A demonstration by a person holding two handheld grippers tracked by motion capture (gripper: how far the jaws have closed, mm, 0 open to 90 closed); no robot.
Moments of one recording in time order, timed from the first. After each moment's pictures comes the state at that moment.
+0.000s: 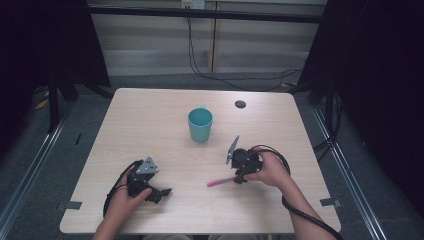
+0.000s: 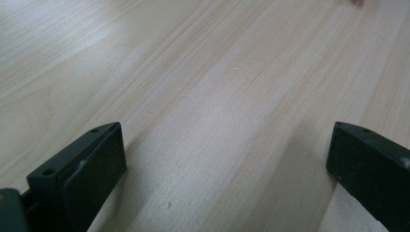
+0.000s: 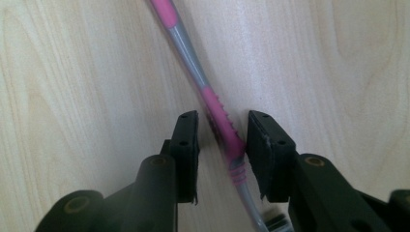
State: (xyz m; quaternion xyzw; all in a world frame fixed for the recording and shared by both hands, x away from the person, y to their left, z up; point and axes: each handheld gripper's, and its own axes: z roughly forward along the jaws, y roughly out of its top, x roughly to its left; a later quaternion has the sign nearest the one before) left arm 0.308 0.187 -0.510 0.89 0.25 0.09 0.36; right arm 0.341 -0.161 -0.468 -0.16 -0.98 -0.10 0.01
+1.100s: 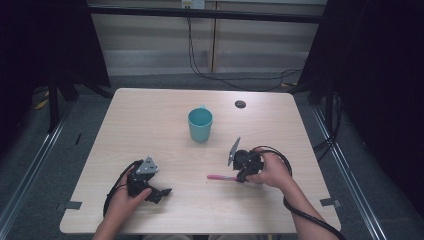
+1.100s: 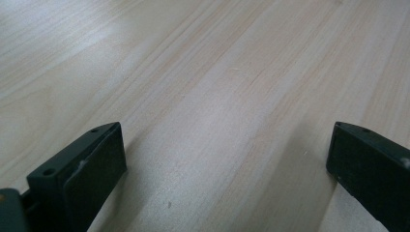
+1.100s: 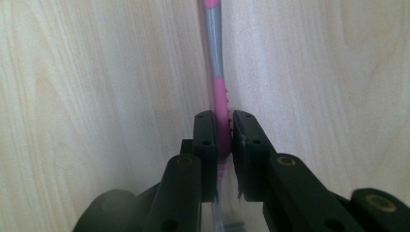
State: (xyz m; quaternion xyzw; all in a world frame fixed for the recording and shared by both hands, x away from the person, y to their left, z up) left arm 0.308 0.187 -0.510 0.89 0.25 0.09 0.36; right arm 0.336 -0.165 -0.466 -0.15 -0.98 -0.09 0.01
